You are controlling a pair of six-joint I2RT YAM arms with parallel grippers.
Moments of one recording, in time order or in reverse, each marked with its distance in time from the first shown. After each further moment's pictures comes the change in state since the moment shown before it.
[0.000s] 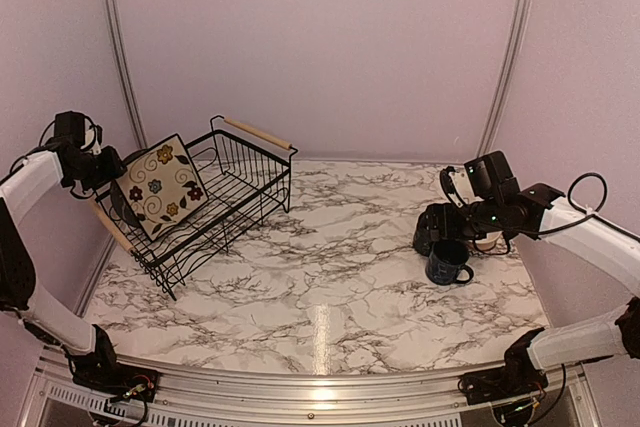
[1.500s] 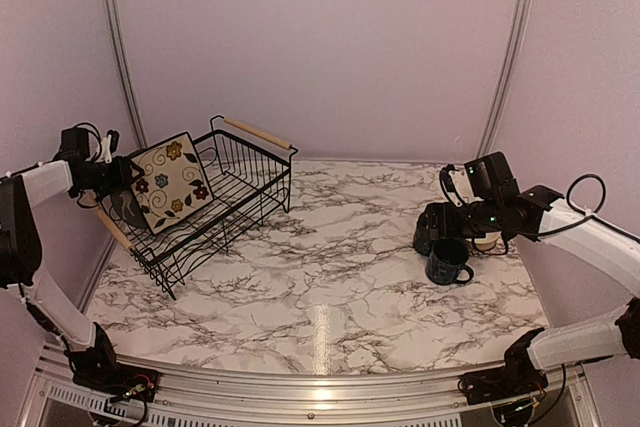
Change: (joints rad) left arm 0.063 0.145 -0.064 0.228 0.331 0.157; right arm 0.000 -0.001 -0.016 0.044 0.020 -0.016
